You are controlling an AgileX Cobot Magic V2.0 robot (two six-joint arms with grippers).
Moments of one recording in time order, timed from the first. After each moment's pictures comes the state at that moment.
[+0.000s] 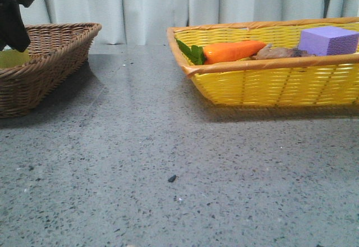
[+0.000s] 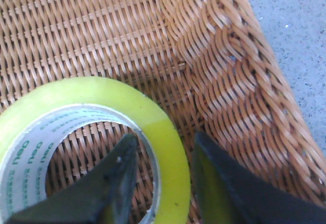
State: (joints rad) left arm -0.25 1.49 -1.17 -0.08 0.71 0.10; right arm 0.91 1.11 -1.70 -0.49 0.95 0.19
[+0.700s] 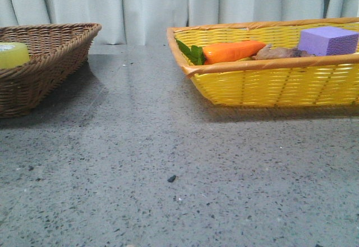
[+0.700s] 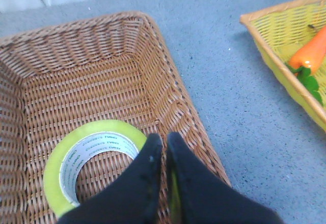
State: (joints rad) left arm -0.25 1.06 -1.11 -0.15 0.70 0.10; right arm 0.91 0.63 -0.99 -0.67 0.61 0.41
